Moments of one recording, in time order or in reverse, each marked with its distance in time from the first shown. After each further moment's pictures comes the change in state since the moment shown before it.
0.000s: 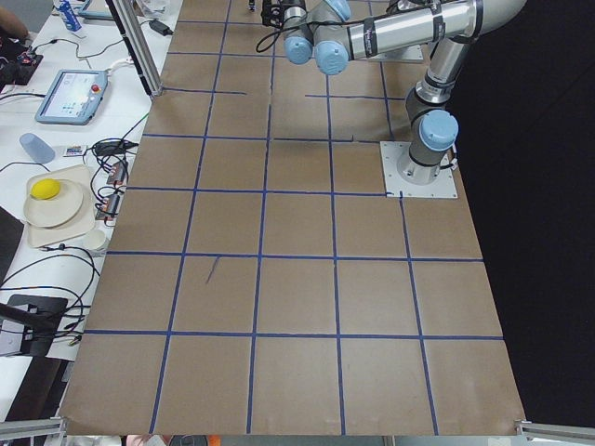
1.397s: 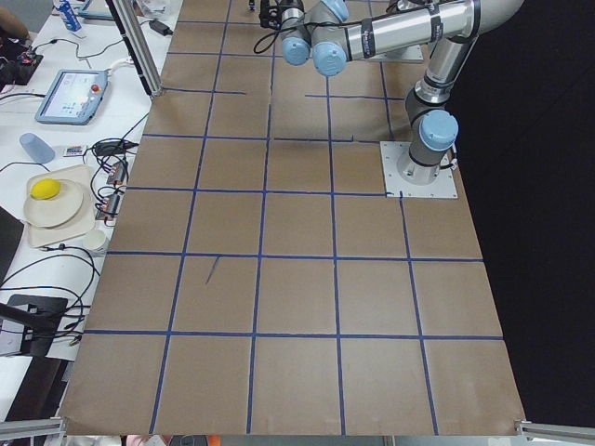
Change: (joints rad) left arm 0.015 -0.014 0.016 0.006 0.054 -0.032; right arm -0.013 -0.003 -0.009 -0.002 -0.117 -0.121
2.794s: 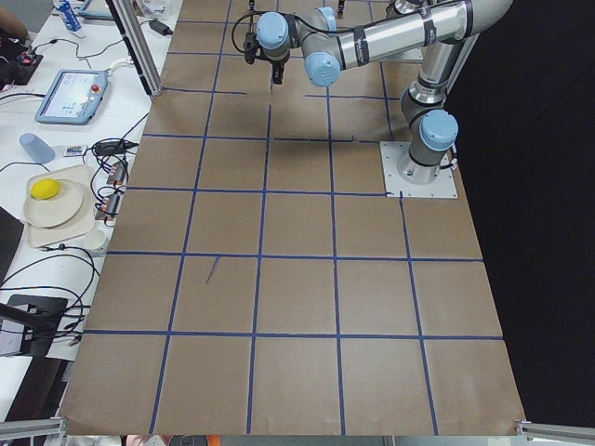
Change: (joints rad) left arm 0.080 -0.059 0.073 0.598 1.047 -0.540; right arm -0.127 -0.021 0.203 -0.202 -0.821 -1.880
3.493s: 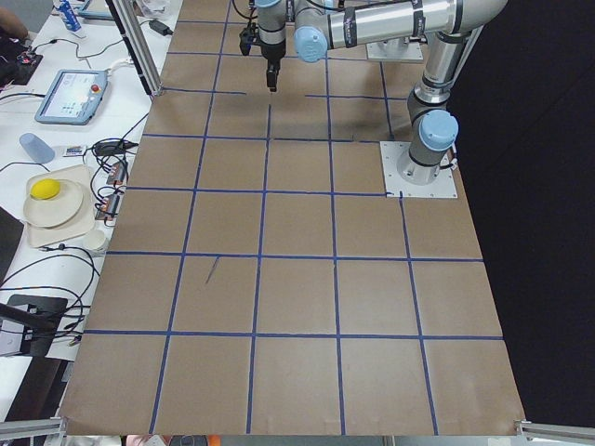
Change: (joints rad) left arm -0.148 -0.031 0.081 0.081 0.450 -0.145; right arm -0.443 0.059 0.131 -0.134 0.203 -1.038
